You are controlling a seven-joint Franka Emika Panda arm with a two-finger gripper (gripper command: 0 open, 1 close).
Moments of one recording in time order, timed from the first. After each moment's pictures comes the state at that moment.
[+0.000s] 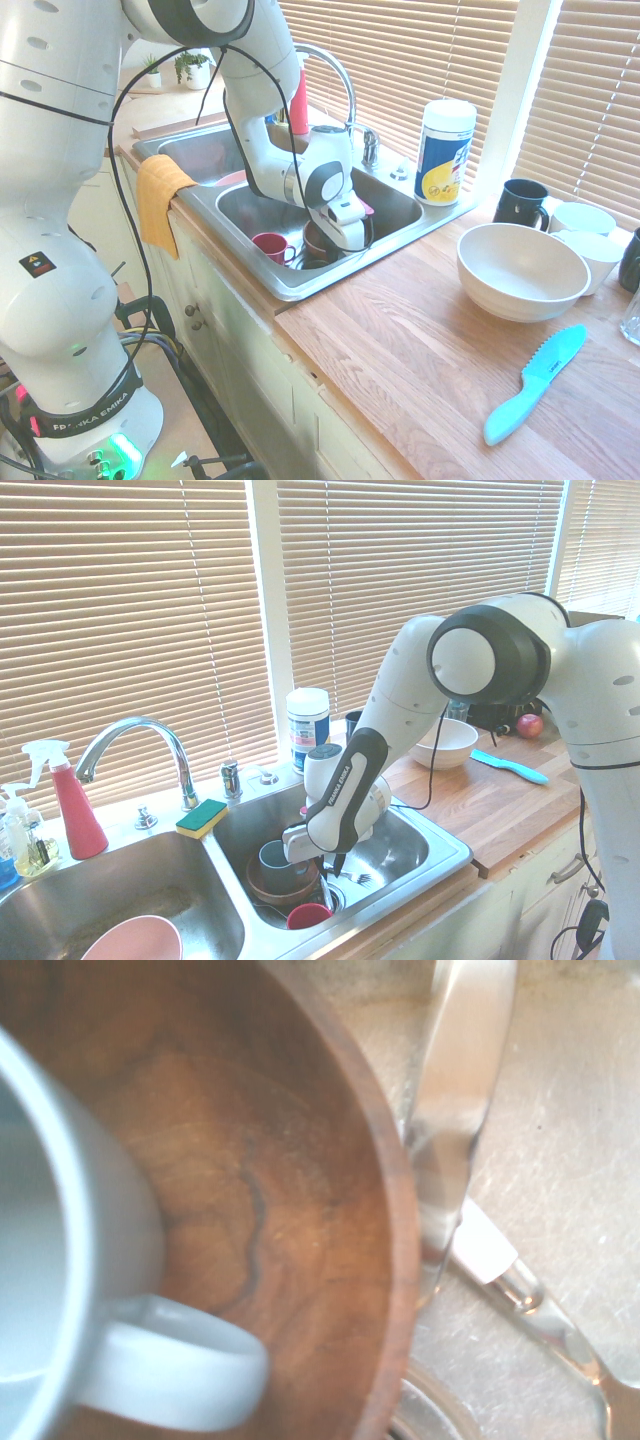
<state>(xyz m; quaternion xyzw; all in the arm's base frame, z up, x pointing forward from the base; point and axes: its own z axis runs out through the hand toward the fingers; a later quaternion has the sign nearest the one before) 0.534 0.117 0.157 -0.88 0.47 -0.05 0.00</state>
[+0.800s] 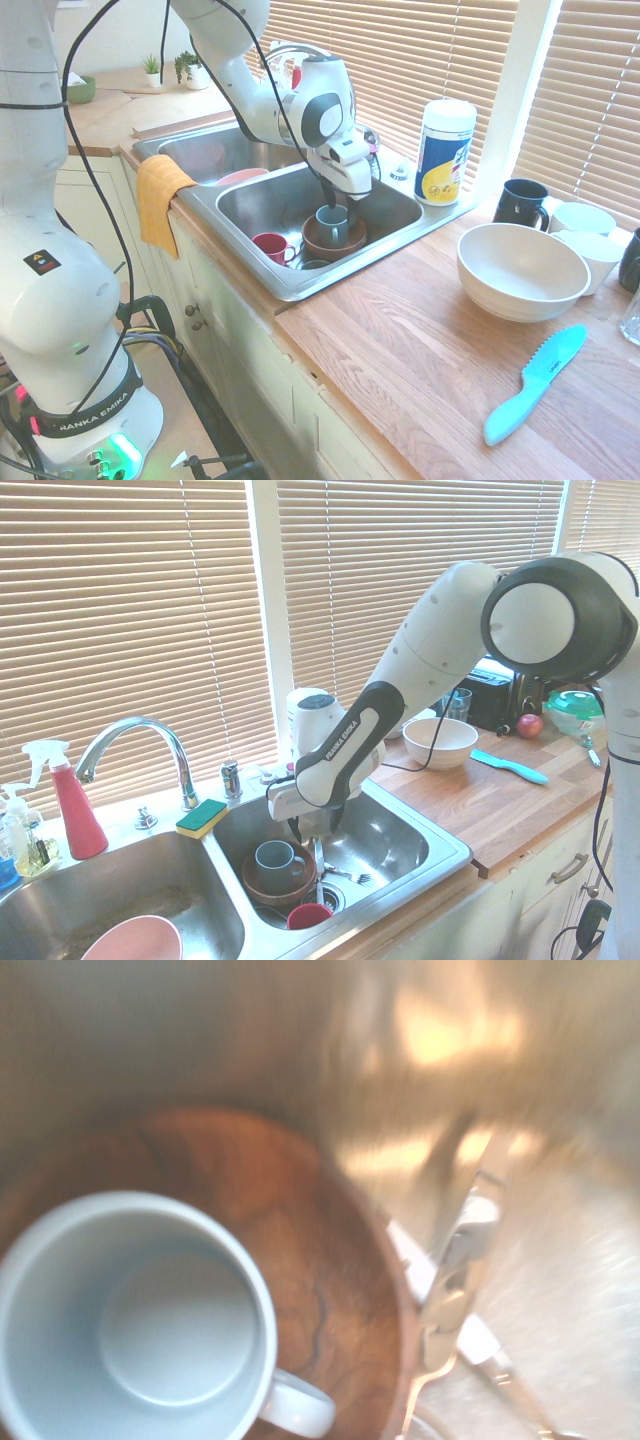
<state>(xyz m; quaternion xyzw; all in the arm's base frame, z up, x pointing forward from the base) 0.541 0.132 0.298 -0.89 0.44 -0.10 0.03</state>
